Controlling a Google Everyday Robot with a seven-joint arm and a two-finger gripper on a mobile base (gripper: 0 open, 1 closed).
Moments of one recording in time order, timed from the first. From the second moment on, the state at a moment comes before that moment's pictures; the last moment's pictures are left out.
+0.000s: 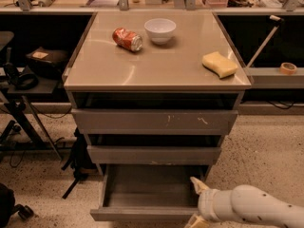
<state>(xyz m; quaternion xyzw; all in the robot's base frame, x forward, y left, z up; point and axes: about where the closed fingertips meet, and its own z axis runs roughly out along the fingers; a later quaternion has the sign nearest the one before) 0.388 -0.125 0.463 -0.59 0.74 0.14 0.29</state>
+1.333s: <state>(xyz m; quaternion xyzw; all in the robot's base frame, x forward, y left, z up) 0.394 -0.220 0.366 -0.53 0.75 0.10 0.38</state>
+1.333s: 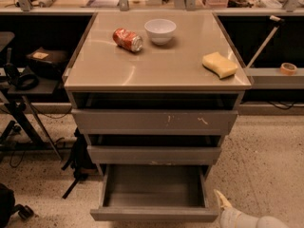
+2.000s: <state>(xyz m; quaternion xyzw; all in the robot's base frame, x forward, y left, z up) 0.384 -0.248 0.209 -0.49 0.78 0.09 0.38</state>
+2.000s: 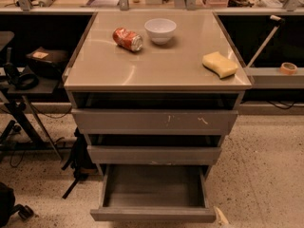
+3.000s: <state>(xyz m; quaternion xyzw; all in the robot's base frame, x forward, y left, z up) 0.364 -0.246 0.170 -0.47 0.79 0.12 0.38</state>
